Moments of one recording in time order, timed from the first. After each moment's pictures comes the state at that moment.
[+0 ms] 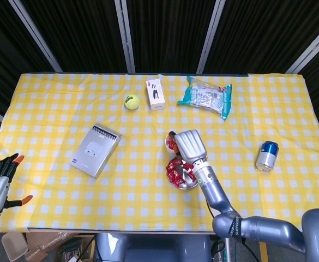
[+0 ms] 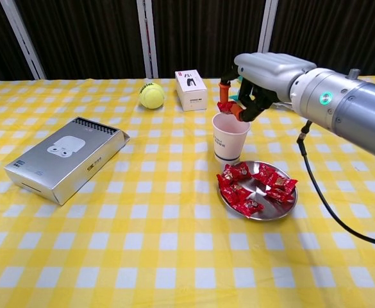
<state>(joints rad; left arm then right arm) -0.11 -1.08 -0.02 -1.74 1.41 1.37 0.04 0.82 -1.65 0.33 -1.55 -0.93 1.06 -0.64</state>
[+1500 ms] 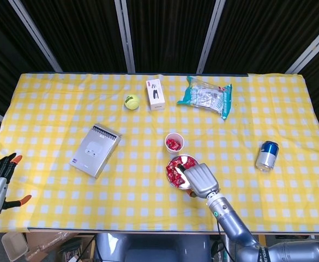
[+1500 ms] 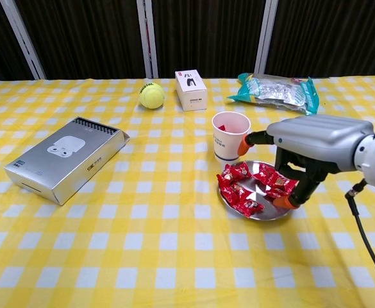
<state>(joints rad) -0.09 -1.09 -0.02 -1.72 1.44 1.42 0.04 0.72 -1.45 0.06 -1.94 -0.91 1.12 -0.74</state>
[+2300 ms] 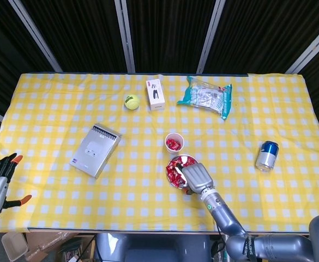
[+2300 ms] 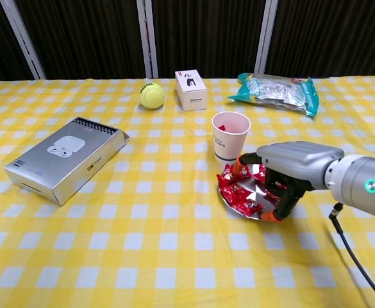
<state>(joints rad) -0.10 -1.08 -0.02 -1.73 1.42 1.39 0.05 0.74 -1.59 0.09 -1.71 -0.84 1.02 -0.62</state>
